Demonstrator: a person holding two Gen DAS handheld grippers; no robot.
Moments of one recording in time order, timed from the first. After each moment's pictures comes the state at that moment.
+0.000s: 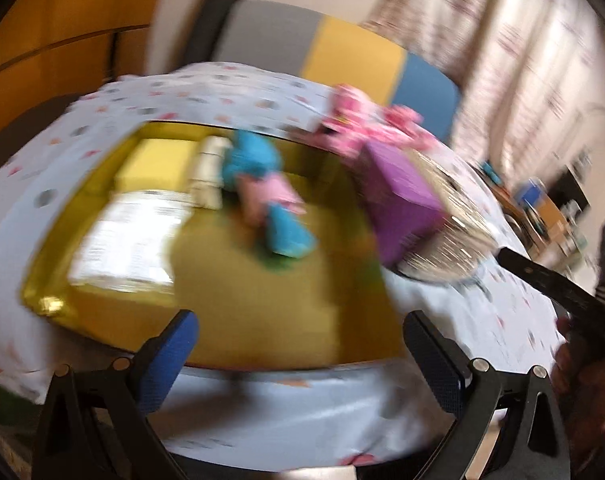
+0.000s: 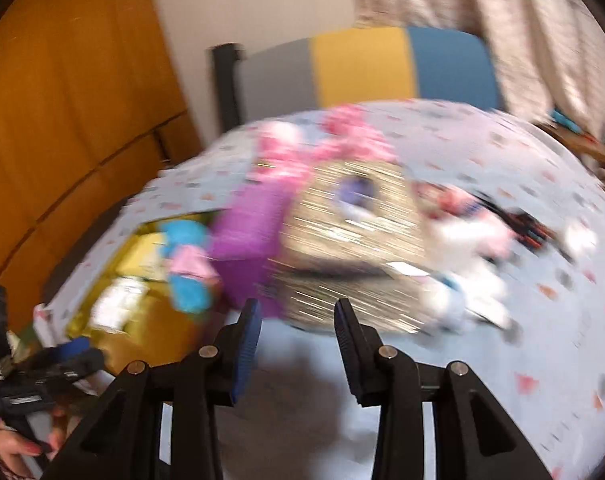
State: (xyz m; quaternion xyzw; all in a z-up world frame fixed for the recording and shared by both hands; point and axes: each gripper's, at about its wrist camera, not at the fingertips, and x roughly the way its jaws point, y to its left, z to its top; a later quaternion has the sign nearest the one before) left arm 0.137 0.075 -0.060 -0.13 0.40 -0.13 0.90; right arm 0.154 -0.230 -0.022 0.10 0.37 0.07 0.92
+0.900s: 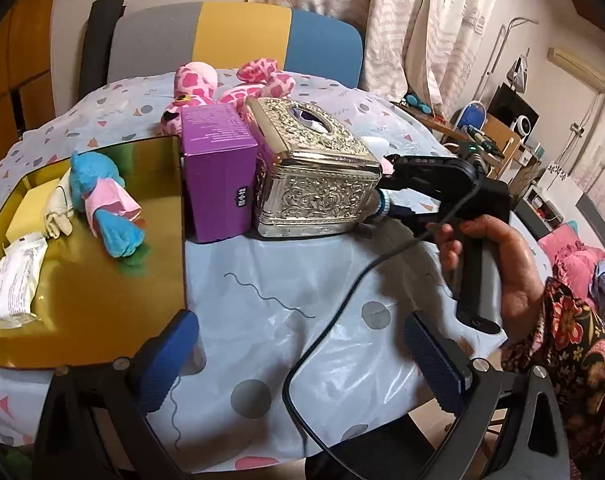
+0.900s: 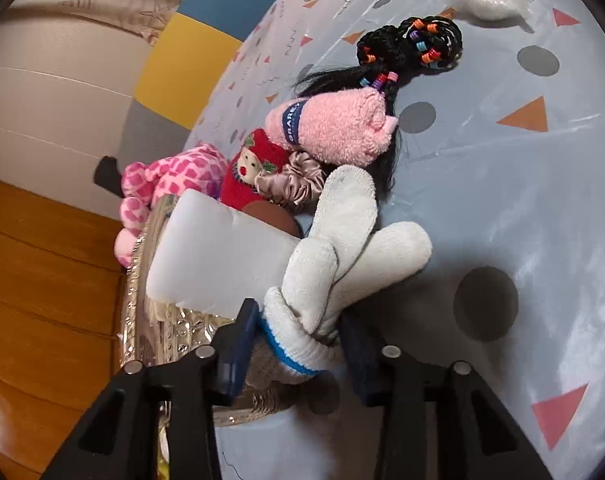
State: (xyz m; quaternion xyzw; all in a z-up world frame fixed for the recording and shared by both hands) left arm 0.114 -0.061 -0.050 -0.01 0.41 -0.25 0.88; right arm 0.240 -0.387 -0.137 0.48 0.38 0.04 0.79
